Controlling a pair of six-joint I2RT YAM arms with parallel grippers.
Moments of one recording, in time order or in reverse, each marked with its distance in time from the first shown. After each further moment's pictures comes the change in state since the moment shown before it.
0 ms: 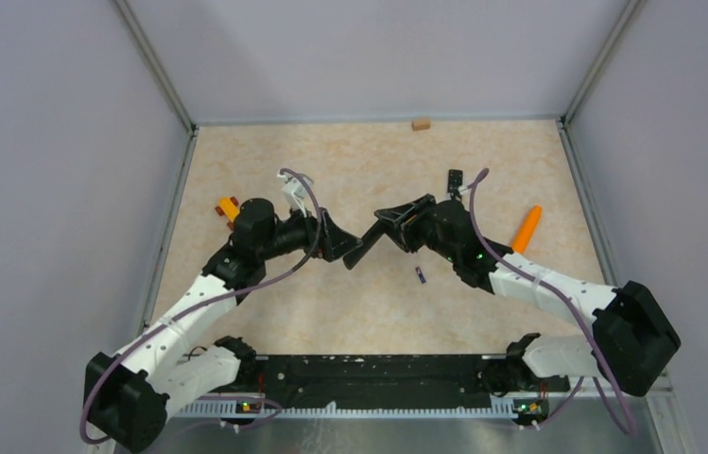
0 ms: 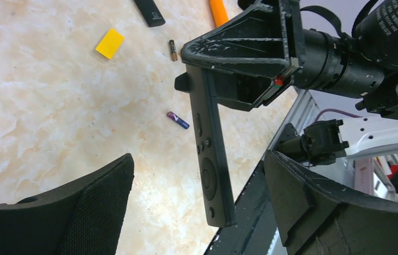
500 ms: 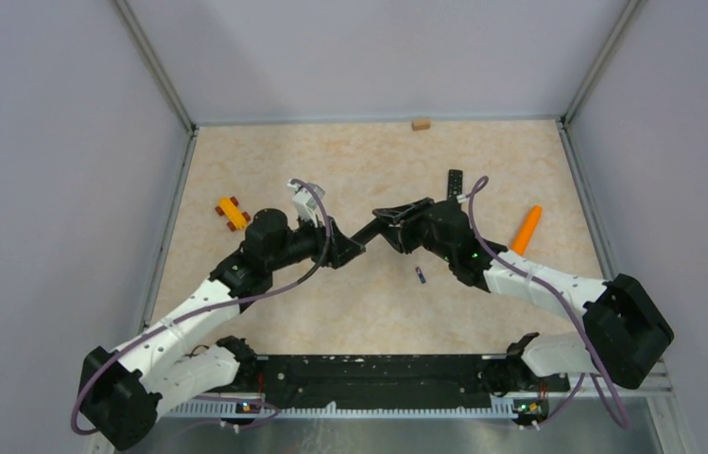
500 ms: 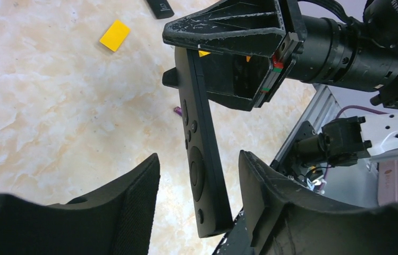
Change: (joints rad) left arm -0.138 -0.016 -0.034 0.004 -0.181 0.034; right arm 0.000 0.055 -0.002 0.010 -0.014 0.218
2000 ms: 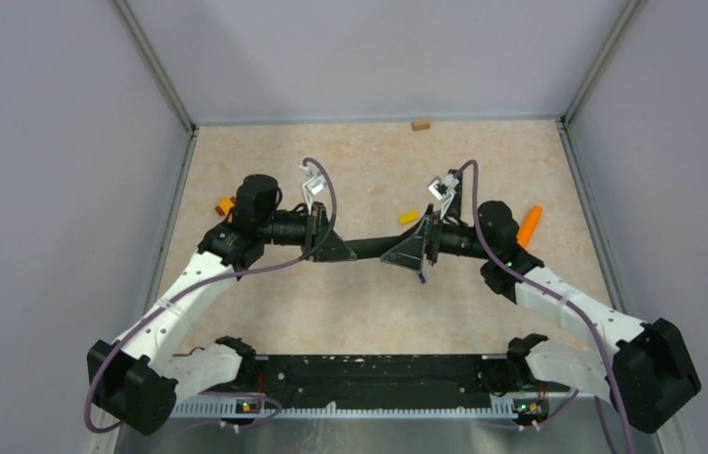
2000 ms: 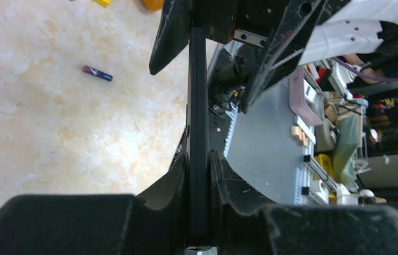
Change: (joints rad) left arm 0.154 0.122 0.266 -0.337 0.574 0.117; right arm -0.171 -0.231 -0.126 0.202 -0.809 -1.036
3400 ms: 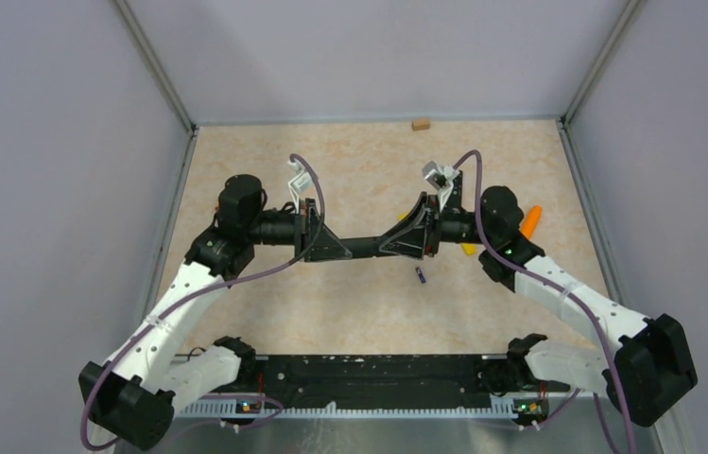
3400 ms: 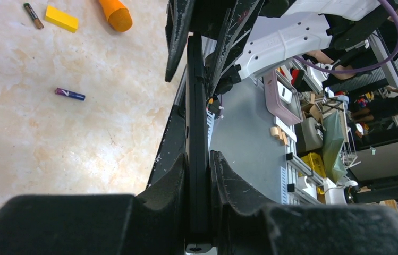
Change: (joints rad) left arm 0.041 -0.083 0.003 0.076 0.121 -0.083; right arm -0.002 0.040 0.140 0.037 -0.170 -0.145
